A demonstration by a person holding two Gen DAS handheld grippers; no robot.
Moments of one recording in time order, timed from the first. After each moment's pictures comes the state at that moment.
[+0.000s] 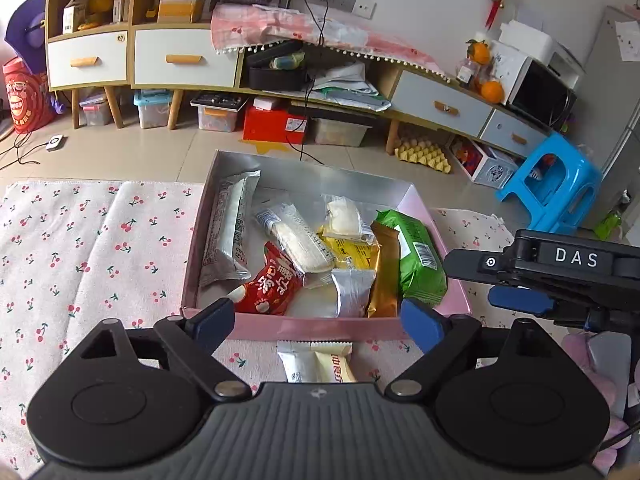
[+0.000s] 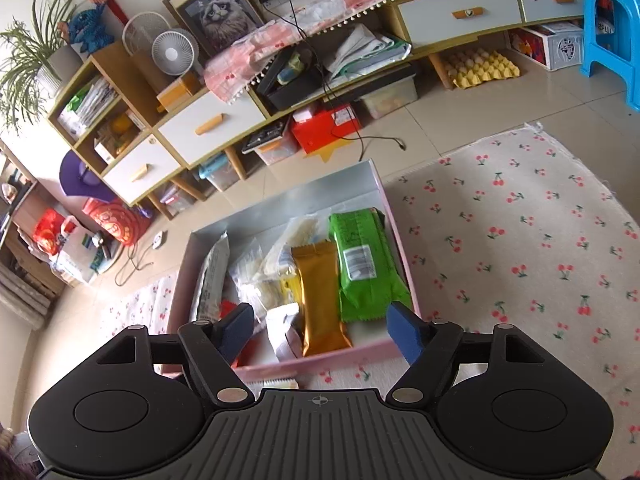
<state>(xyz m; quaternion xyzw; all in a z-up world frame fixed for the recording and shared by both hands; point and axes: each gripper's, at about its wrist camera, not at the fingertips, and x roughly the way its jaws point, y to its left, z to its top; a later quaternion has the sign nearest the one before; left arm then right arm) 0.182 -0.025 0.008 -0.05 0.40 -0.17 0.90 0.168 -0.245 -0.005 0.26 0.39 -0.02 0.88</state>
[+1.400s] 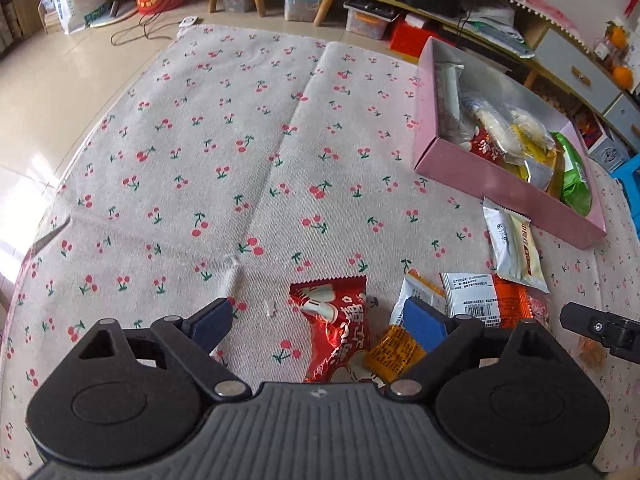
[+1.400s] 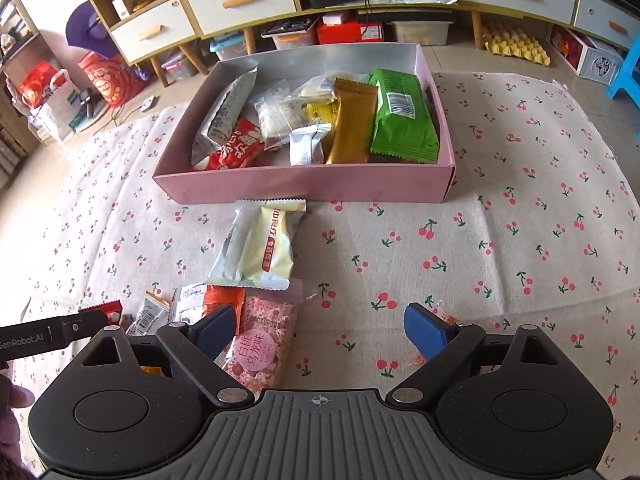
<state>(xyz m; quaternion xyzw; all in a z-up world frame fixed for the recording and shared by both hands) 0.132 0.080 -0.031 -0.09 0.54 0.00 0.84 0.117 -0.164 -0.037 0.11 0.51 0.01 0.85</state>
